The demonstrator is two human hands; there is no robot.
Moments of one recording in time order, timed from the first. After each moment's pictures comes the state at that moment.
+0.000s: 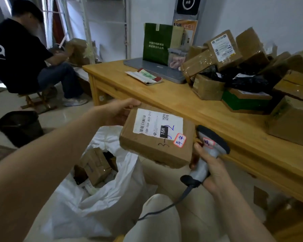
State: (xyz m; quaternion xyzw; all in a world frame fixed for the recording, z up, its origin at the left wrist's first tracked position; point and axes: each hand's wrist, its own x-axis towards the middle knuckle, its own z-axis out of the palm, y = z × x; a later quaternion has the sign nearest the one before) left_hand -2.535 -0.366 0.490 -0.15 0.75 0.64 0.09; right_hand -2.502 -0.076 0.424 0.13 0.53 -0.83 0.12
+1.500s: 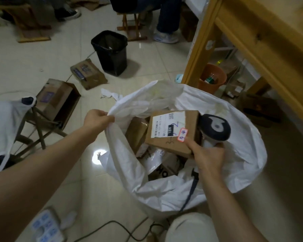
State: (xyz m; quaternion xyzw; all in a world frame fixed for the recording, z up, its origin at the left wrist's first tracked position) left_hand -2.432 -0.623 0.224 -0.59 0.65 0.46 -0.13; right_hand -2.605 -0.397 0.236 -0.04 0.81 -0.55 0.21
